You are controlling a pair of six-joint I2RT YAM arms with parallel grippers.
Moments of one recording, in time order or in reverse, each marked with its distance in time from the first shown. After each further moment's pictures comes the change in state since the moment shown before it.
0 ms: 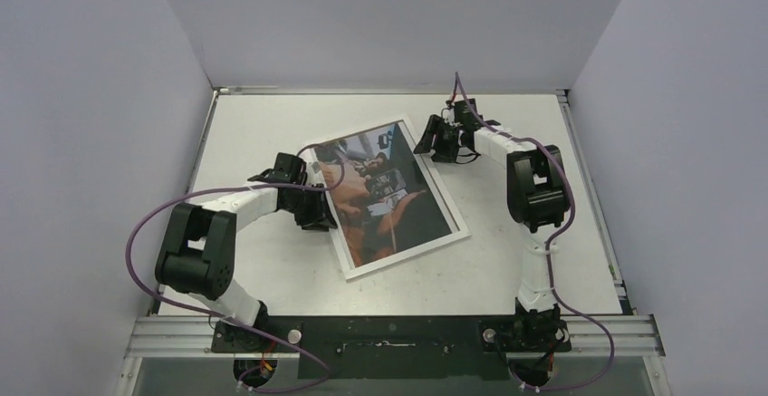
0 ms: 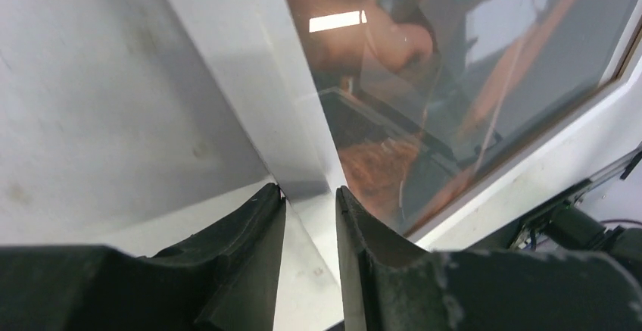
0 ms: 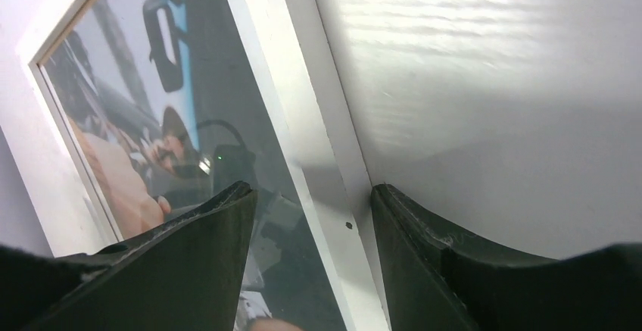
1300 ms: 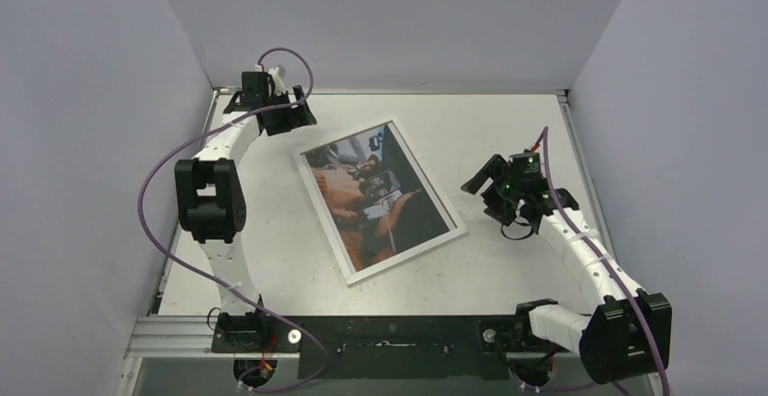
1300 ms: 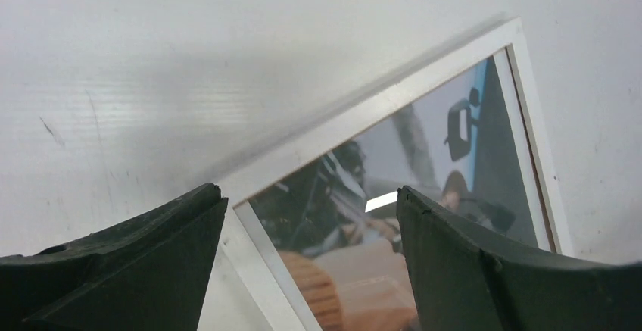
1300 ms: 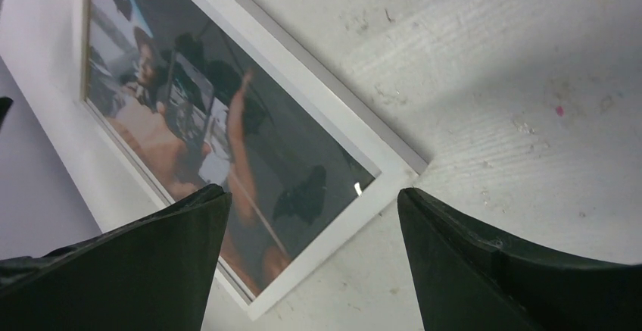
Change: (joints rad) left arm 0.190 0.340 0.744 0.013 -0.131 0.138; right arm -0.053 -1.035 -0.724 -0.230 0.300 0.344
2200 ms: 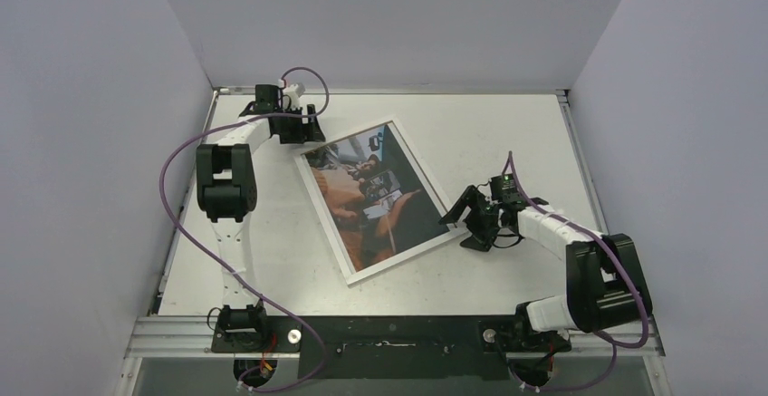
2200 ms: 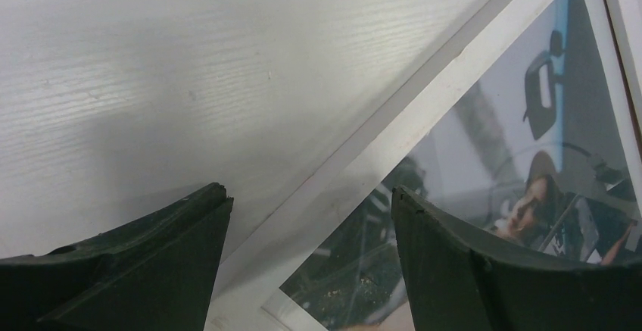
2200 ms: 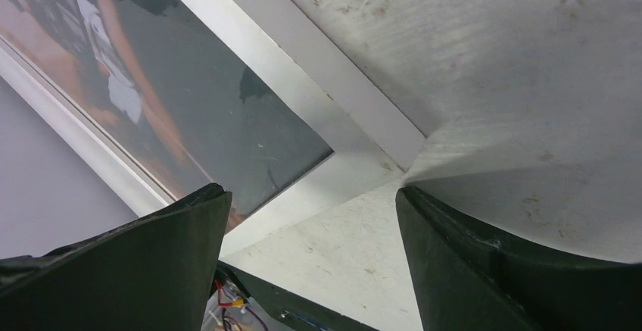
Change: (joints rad) left arm 0.024 0.324 0.170 0.042 0.172 0.208; right arm 0.020 0.237 -0.234 0.199 -0.310 0.017
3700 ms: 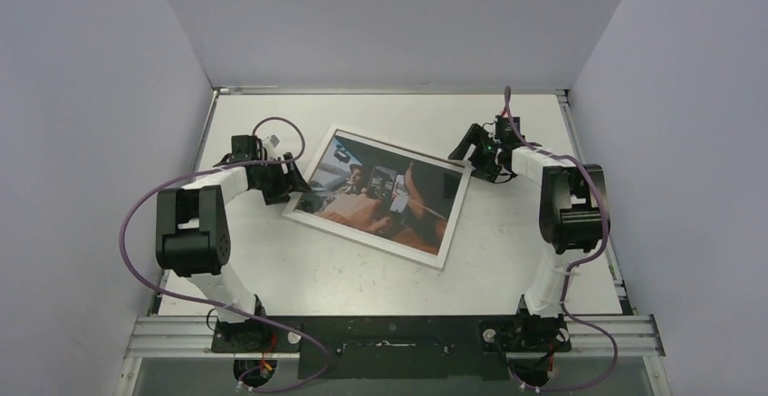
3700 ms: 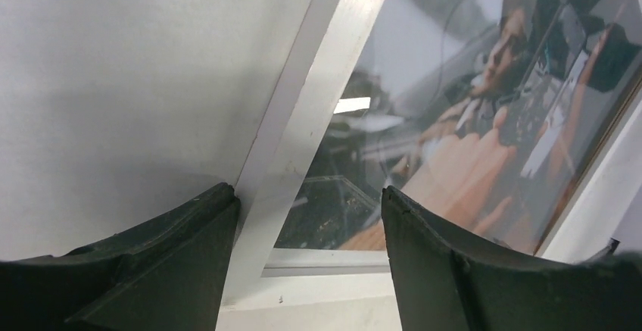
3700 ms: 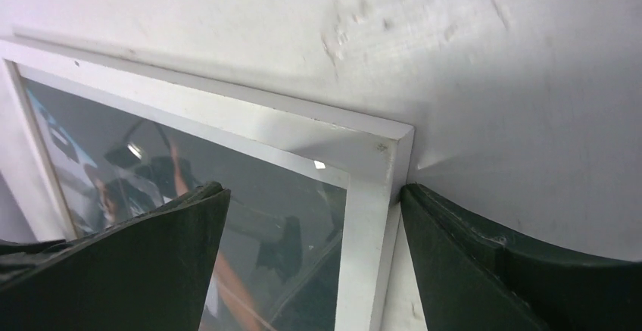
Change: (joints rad) left arm 0.073 -0.527 -0.760 0.056 -0.001 -0.203; right arm -0.116 0.499 0.542 0.146 0.109 -0.274
